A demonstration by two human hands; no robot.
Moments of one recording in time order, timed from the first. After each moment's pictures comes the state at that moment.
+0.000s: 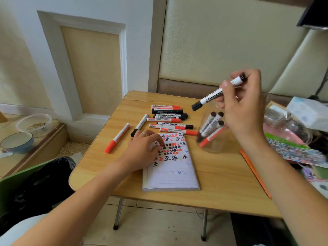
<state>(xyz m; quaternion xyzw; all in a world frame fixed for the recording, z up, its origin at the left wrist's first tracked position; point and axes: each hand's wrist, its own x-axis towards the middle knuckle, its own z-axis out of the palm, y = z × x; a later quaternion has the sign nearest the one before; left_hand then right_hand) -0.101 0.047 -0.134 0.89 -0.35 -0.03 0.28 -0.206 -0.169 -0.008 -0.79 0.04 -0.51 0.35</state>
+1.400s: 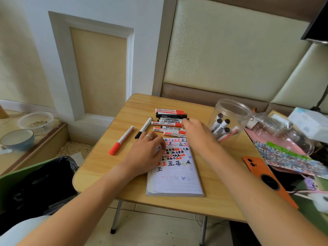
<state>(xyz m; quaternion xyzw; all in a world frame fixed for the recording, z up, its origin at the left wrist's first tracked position) -0.087 0.048 -0.155 0.87 -0.39 0.07 0.28 -0.134 -0.144 -0.086 -0.99 0.06 -0.13 -0.03</state>
